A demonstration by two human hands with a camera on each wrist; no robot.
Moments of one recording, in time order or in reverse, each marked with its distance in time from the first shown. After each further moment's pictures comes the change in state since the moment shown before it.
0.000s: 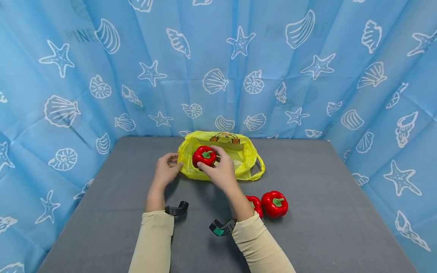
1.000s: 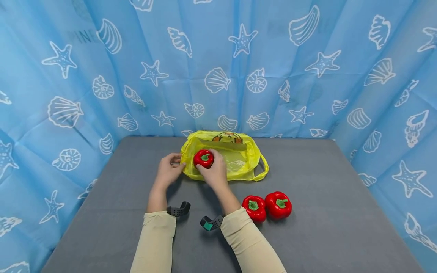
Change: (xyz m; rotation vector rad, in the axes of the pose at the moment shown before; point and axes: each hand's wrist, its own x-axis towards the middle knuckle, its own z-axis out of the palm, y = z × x) left_hand 0.000 -0.001 -0.001 0.020 -0.024 0.002; right_hand 0.024 0.036 0.049 -0.067 0.081 0.039
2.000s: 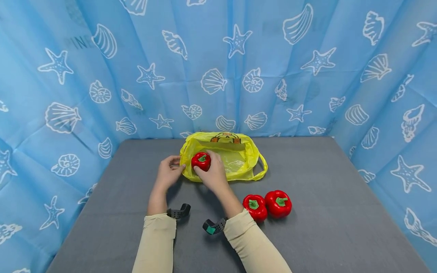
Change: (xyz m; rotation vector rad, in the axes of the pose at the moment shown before) left_hand 0.001 -0.002 0.005 0.006 0.013 -0.004; right_hand -0.008 -0.005 -0.011 -0.096 -0.066 -0.054
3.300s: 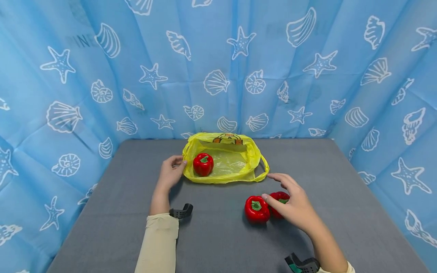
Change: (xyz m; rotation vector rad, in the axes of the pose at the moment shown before) left_hand 0.001 0.001 -0.002 -0.051 -0.008 0.019; right_hand -0.114 0.038 -0.194 -0.294 -0.015 -0.177
